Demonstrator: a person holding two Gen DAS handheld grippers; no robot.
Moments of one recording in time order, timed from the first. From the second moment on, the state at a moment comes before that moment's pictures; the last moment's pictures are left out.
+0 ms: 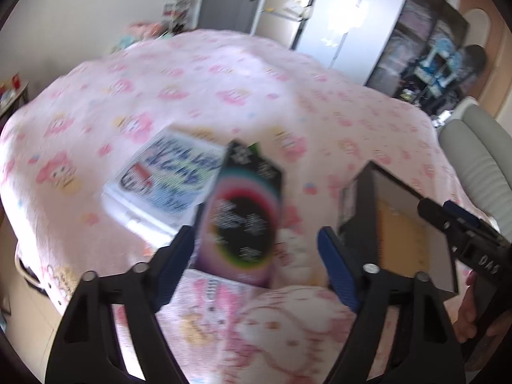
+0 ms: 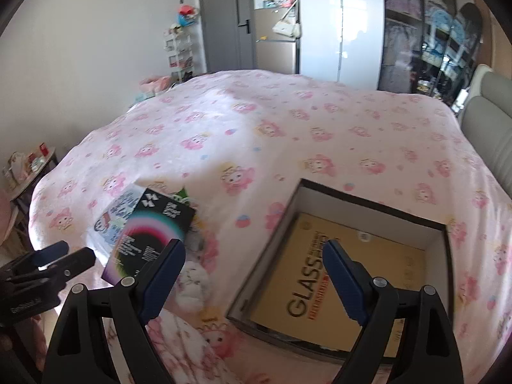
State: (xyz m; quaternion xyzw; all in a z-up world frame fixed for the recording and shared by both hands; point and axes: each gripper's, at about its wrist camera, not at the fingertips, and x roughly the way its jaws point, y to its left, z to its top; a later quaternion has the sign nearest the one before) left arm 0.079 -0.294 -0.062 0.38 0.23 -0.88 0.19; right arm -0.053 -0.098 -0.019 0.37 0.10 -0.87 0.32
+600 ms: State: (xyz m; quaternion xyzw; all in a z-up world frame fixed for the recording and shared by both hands) left arm 0.076 -0.353 -0.145 0.40 0.31 -0.84 0.17; right arm -0.093 -0.213 -0.129 0.56 0.12 -0.72 0.39
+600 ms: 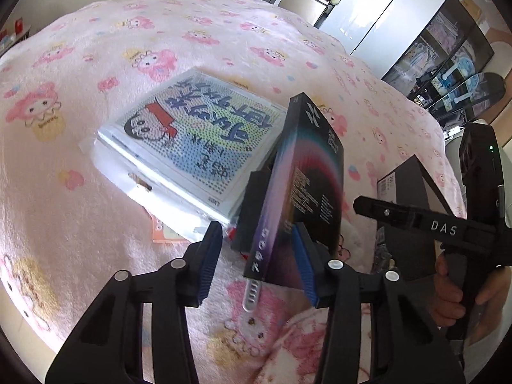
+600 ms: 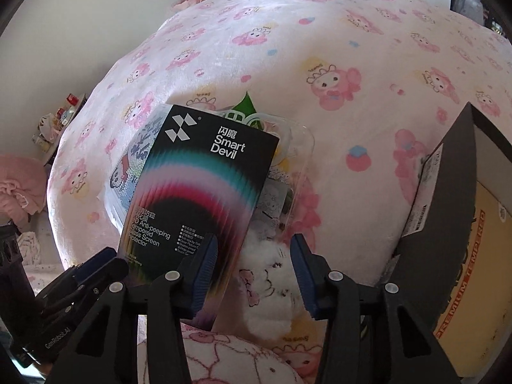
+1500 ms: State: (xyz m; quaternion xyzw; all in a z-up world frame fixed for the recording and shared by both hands) left arm 0.070 -0.358 -0.116 0.38 0.33 -0.86 0.12; right arm -0.093 -0.223 -0.126 0.58 0.04 -0.65 0.49
